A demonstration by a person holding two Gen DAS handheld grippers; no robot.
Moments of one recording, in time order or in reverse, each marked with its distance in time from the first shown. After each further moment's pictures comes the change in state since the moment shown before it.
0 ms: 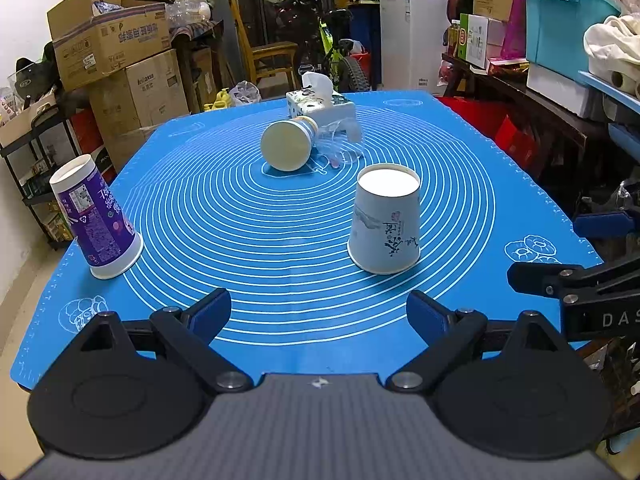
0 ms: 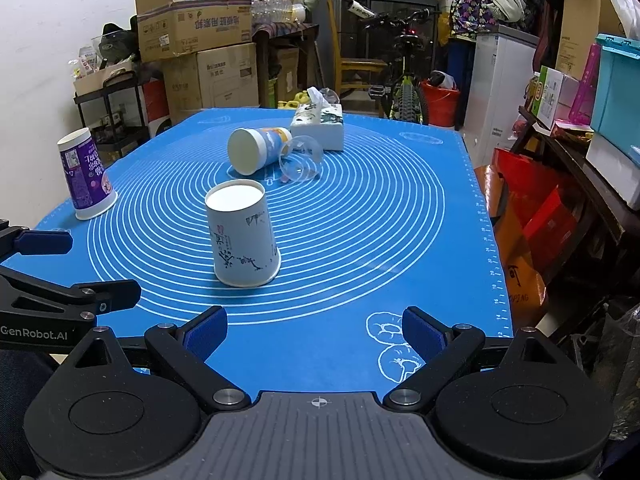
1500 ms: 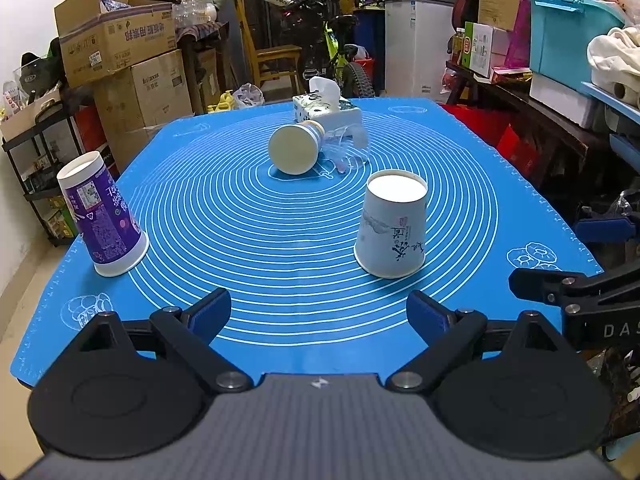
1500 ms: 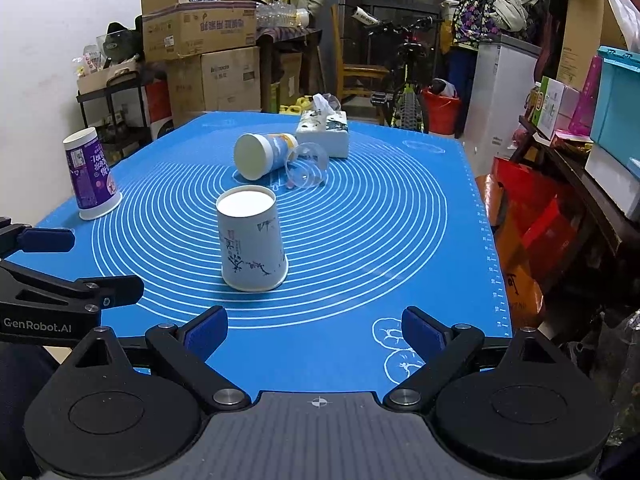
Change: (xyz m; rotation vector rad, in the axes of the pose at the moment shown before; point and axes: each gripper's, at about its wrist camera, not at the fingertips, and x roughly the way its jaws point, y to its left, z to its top) left arm -0.005 0.009 0.001 -0.026 -0.014 -0.008; right arm -0.006 0.008 0.003 -0.018 -0.012 -0.009
